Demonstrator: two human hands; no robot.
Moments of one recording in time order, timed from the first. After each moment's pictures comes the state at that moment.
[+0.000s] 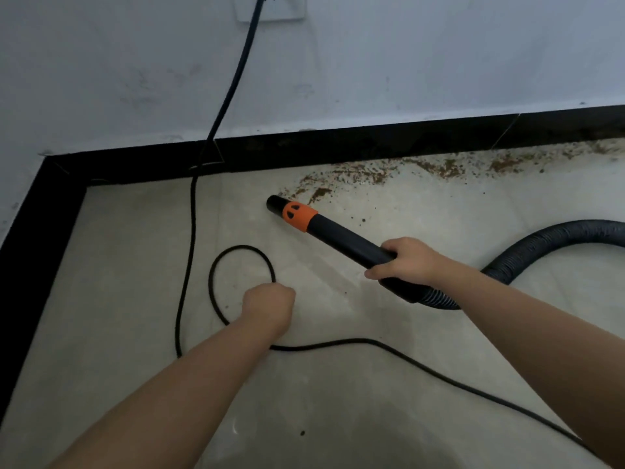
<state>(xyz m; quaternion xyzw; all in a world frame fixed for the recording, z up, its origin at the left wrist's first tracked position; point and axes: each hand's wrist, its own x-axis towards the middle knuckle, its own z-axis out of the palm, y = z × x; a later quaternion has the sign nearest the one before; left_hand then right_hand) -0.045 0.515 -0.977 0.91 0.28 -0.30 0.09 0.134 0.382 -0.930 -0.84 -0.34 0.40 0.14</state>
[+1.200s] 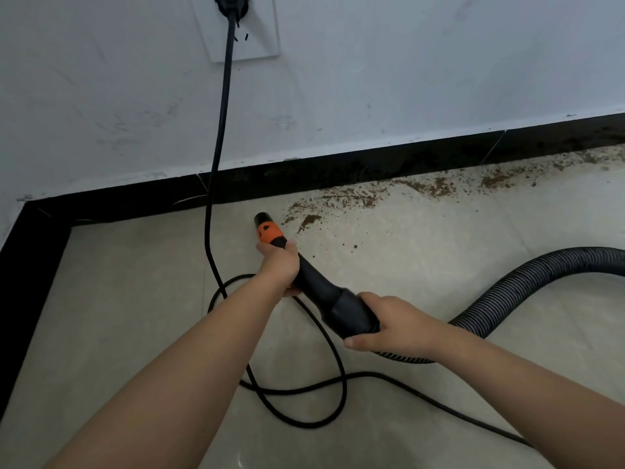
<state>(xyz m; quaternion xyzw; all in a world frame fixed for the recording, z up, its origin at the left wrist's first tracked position) 0.056 0.545 -0.937 0.56 0.60 -0.03 0.57 0.108 0.369 -0.938 -0.78 -0.43 0.42 0.19</state>
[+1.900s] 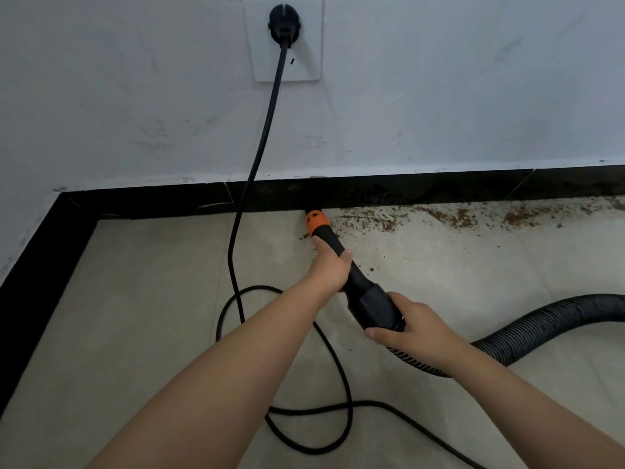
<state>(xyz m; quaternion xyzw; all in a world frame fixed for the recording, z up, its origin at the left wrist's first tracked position) 0.083 0.528 -0.921 0.63 0.49 -0.05 0.60 0.128 0.377 -0.937 -0.81 -0.37 0.37 0.27</state>
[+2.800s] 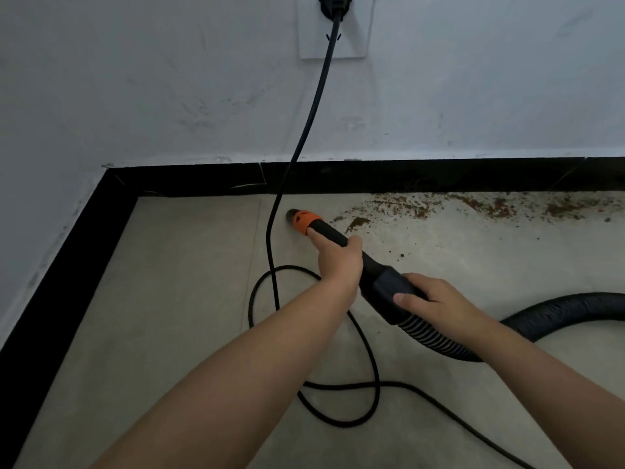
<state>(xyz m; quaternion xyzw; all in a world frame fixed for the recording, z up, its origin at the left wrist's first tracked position) 0.046 0.520 -0.907 0.48 0.55 0.12 0.67 0.118 0.395 -0.925 -0.77 -0.37 0.41 0.33</state>
